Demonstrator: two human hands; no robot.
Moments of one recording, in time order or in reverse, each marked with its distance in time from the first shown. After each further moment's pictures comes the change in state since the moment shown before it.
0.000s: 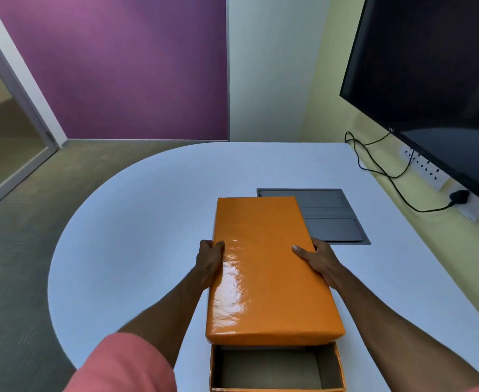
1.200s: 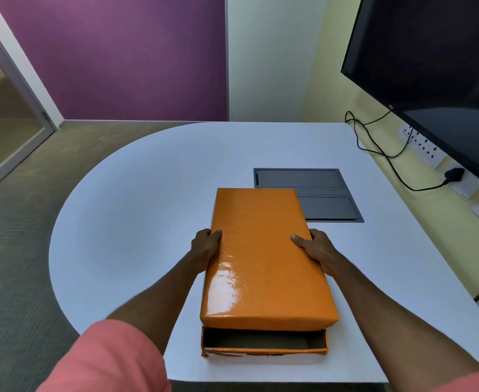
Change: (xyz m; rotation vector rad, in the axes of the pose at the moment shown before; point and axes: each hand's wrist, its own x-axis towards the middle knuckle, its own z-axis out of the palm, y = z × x) left_hand -0.025 -0.017 0.008 0.101 -0.011 -0.033; right_hand -0.021 0.026 -0.008 -0.043 -0.010 0.116
